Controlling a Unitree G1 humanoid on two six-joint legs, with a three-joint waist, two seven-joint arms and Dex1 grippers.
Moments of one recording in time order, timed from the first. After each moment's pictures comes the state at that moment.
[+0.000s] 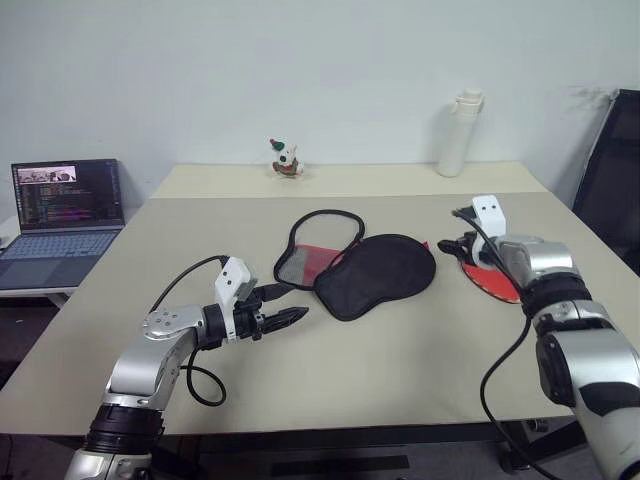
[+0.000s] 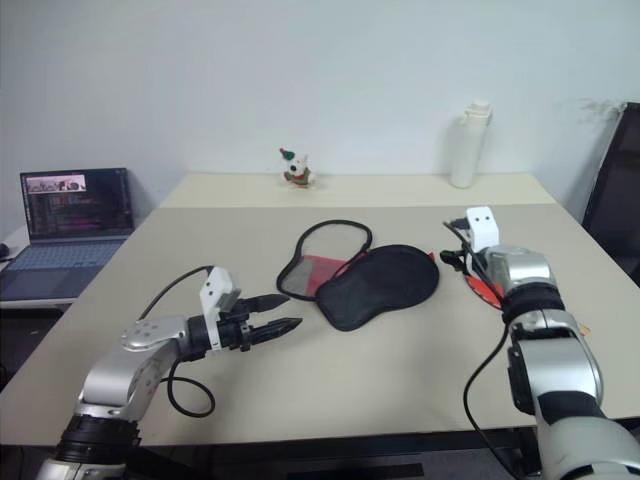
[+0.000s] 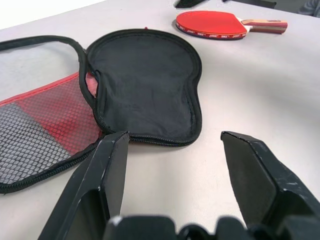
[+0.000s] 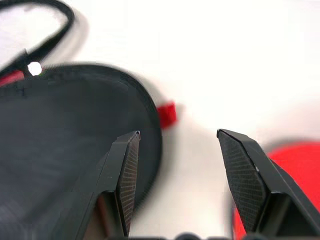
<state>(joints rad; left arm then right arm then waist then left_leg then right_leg) -0.39 0.61 0.05 0.00 -0.39 0.41 -1.00 -1.06 -0.51 -0.04 0.85 0.18 0.67 0.54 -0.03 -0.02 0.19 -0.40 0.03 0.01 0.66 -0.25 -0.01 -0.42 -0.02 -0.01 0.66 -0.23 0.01</state>
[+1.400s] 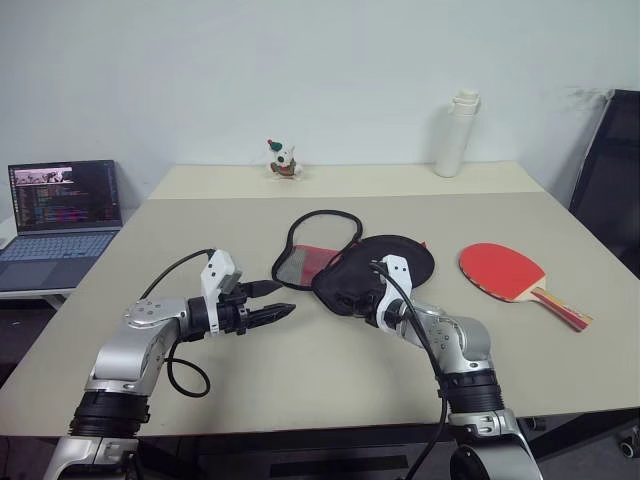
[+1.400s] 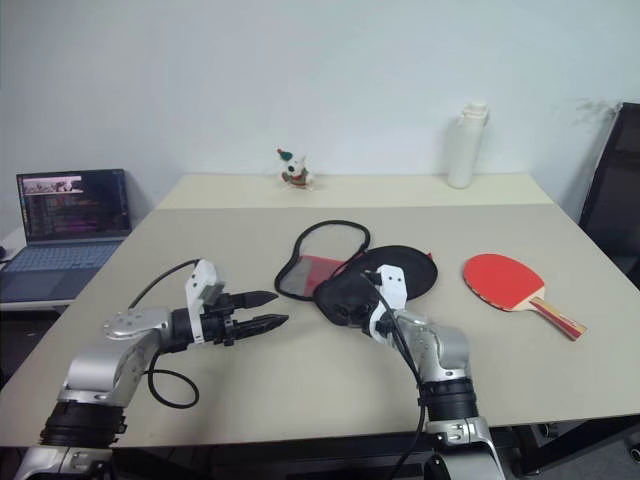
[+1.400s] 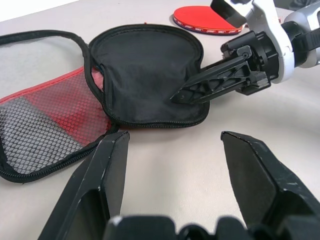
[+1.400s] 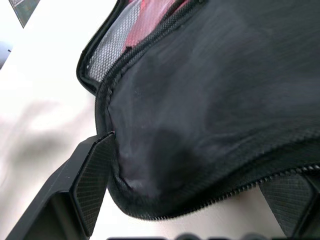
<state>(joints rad) -0.44 0.67 0.06 0.11 -0.42 0.40 -1.10 -0.65 0.08 -0.10 0.13 0.38 0.99 0.15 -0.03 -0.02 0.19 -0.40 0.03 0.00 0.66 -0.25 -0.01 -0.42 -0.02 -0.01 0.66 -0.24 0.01</state>
